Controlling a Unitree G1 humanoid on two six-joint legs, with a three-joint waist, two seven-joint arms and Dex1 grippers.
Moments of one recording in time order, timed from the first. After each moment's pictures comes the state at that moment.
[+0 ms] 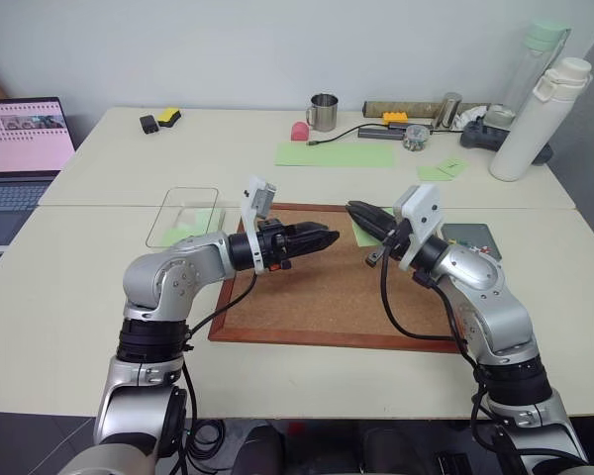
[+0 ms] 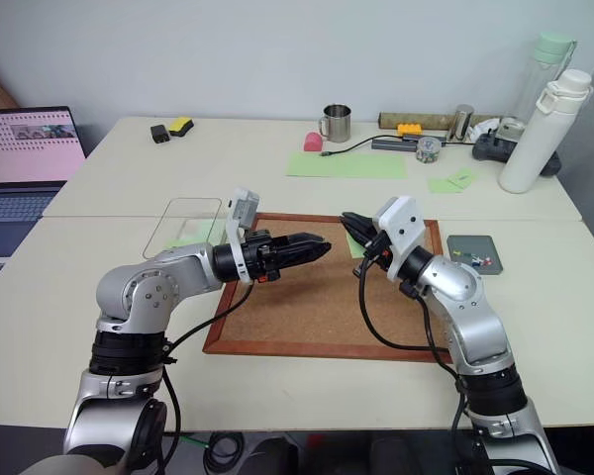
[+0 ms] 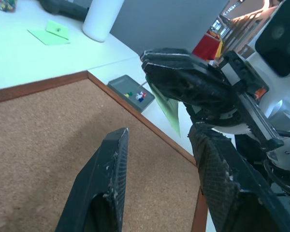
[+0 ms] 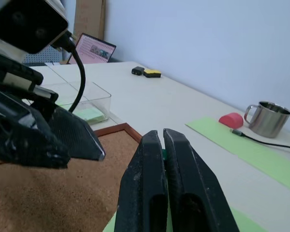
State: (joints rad) left arm -0.63 0.35 0.06 -0.05 -0.74 1.02 -0.81; right arm -0.45 -0.33 0.12 -0.25 0.21 0.30 0.57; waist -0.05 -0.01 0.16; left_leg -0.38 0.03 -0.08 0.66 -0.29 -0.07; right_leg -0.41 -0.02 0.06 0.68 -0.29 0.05
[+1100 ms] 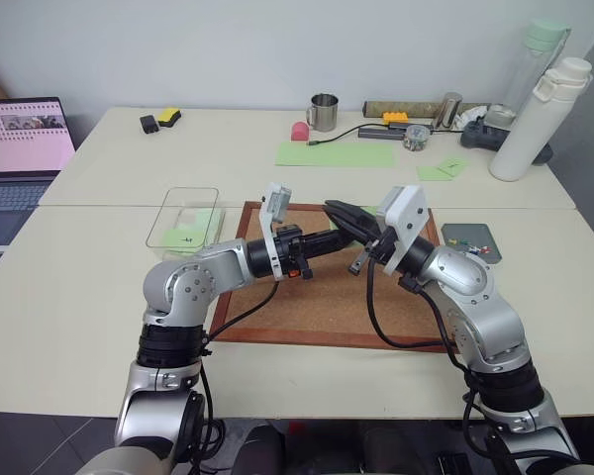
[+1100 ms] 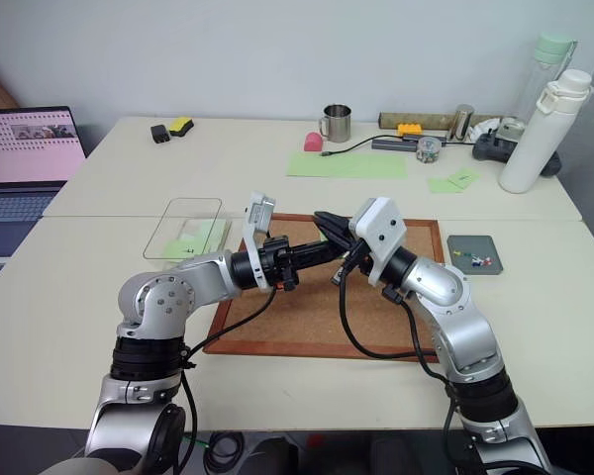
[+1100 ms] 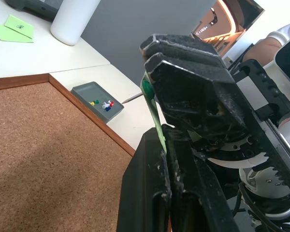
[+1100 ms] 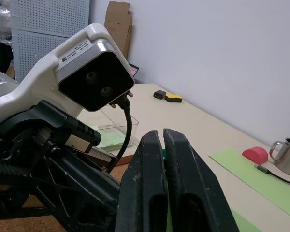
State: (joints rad) left arm -0.62 0.29 0.06 -0.07 -0.83 1.04 -0.75; right arm -0.45 -0.30 0.18 -0.35 0.21 0.32 0.57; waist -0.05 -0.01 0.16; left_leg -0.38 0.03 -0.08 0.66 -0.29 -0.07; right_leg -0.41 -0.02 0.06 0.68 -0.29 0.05
